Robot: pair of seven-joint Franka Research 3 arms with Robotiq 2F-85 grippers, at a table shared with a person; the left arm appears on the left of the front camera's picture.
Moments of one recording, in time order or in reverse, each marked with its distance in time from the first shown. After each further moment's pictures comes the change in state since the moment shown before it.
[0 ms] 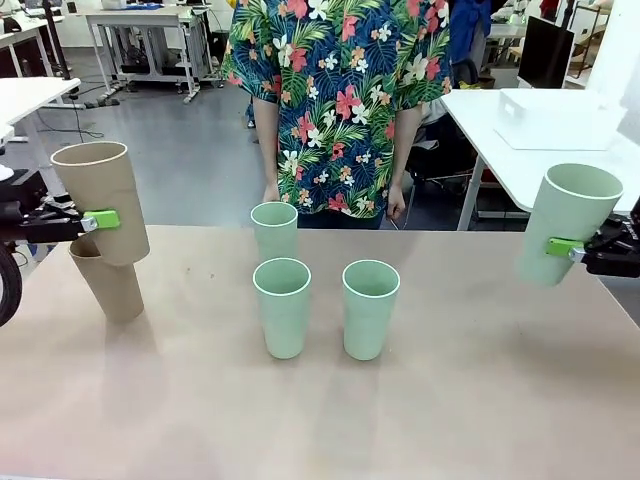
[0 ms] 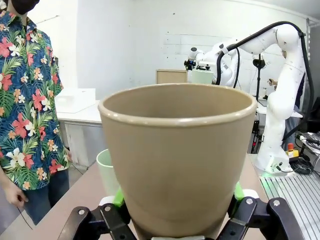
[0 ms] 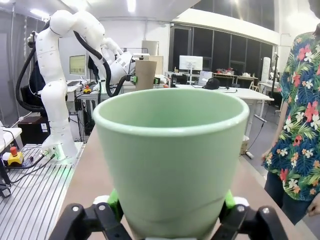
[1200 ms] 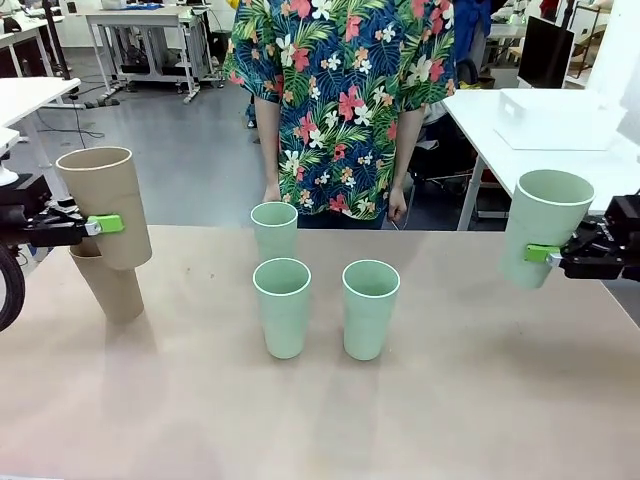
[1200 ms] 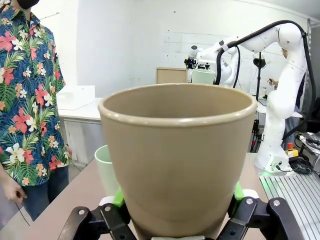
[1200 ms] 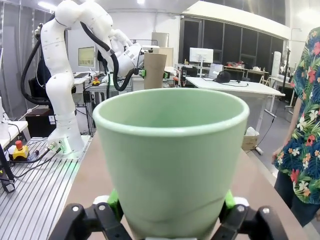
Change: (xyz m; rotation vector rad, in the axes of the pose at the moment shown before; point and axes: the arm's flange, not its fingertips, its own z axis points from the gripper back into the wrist) left arm -0.006 -0.001 -0.002 0.002 0.006 0.013; right arm -0.002 0.000 -0.028 0.052 0.045 -0.002
